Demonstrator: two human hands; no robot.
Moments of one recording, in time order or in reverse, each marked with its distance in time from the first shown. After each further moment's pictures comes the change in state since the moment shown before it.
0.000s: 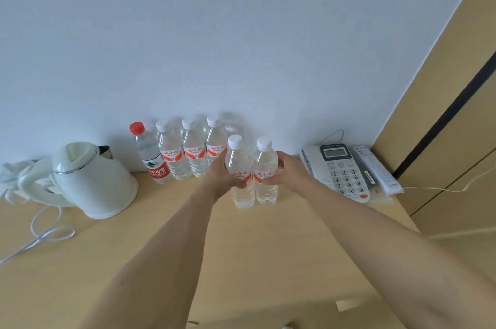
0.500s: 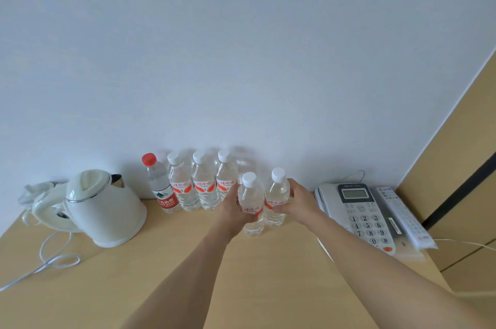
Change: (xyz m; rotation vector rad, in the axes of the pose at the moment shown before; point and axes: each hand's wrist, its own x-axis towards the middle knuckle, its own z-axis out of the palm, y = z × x) left_hand 0.022 -0.013 0.018 0.009 0.128 0.052; right_hand 0.046 0.006 -0.007 -0.030 0.024 -0.010
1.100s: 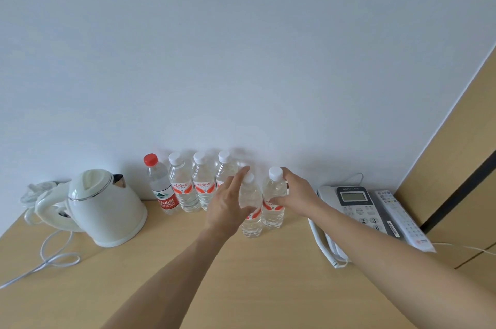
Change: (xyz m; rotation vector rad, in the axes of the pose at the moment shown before) left_hand -0.007 0.020 -0.013 0.516 0.186 0.388; right_hand -0.002 -0.038 -0.017 -0.292 -0.020 -0.178
